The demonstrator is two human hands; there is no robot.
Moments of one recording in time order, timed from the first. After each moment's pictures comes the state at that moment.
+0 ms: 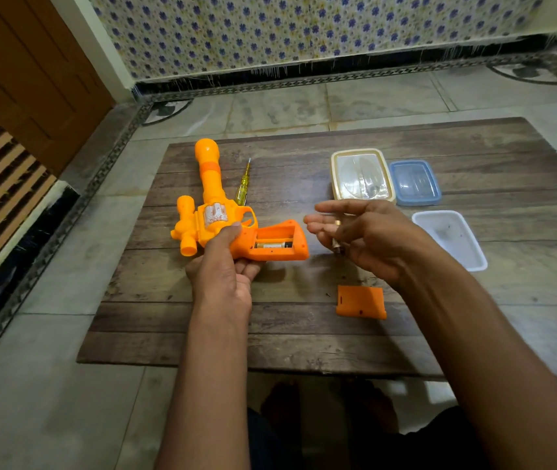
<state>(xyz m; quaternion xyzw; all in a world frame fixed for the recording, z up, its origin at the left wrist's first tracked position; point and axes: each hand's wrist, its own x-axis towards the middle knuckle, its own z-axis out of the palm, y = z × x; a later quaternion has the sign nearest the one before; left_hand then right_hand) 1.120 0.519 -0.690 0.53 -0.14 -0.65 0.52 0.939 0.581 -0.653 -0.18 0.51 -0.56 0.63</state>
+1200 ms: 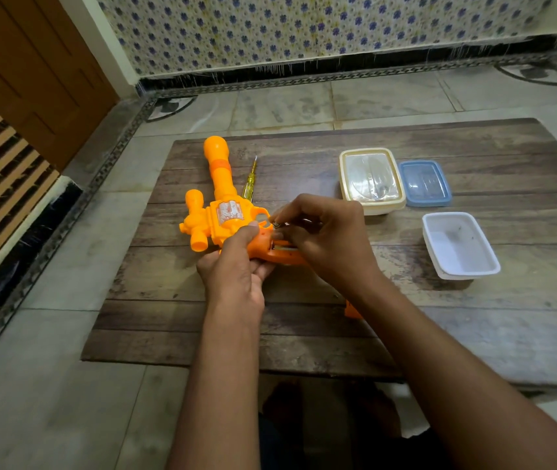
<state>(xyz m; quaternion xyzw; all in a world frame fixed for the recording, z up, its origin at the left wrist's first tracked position) 1.112 0.530 -0.681 0.53 -0.15 -0.64 0.53 0.984 0.558 -0.690 -0.60 0.54 -0.56 0.20</state>
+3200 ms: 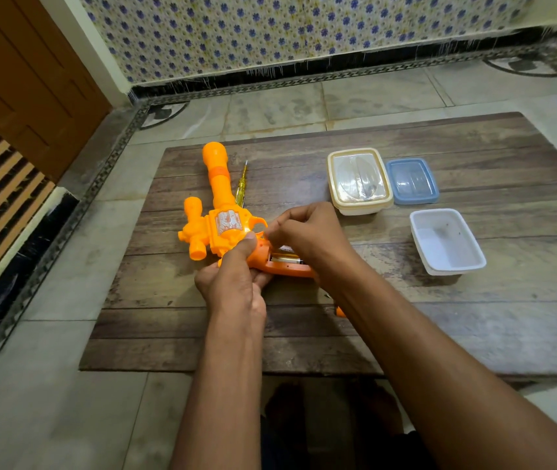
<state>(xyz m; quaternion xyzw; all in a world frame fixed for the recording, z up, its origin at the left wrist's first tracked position) 1.101 0.543 -0.680 0.55 -0.15 -0.61 0.55 0.997 0.548 -0.676 -0.36 0.65 -0.52 0.43</state>
